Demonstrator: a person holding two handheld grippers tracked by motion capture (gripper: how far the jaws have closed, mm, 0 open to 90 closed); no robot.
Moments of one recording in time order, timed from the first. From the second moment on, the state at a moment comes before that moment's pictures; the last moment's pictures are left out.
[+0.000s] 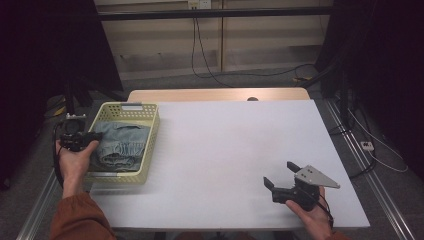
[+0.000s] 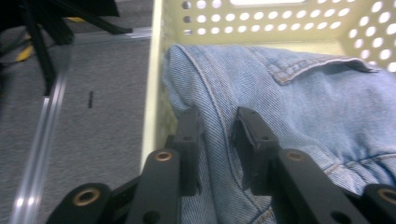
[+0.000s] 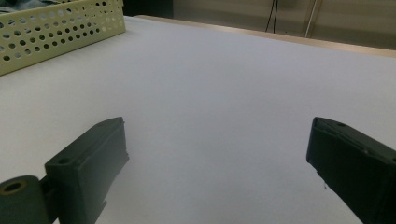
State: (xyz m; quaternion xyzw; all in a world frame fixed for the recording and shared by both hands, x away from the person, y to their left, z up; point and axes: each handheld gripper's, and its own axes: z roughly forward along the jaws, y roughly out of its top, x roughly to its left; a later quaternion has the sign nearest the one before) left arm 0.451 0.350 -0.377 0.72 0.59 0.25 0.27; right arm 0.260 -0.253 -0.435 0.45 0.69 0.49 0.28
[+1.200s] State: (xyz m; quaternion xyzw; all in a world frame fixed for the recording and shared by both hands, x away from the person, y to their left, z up) left arm 0.475 0.327 -0.399 0.75 0.58 0.22 0.21; right arm 0.261 -0.253 -0.436 0.45 0.69 0.49 0.28
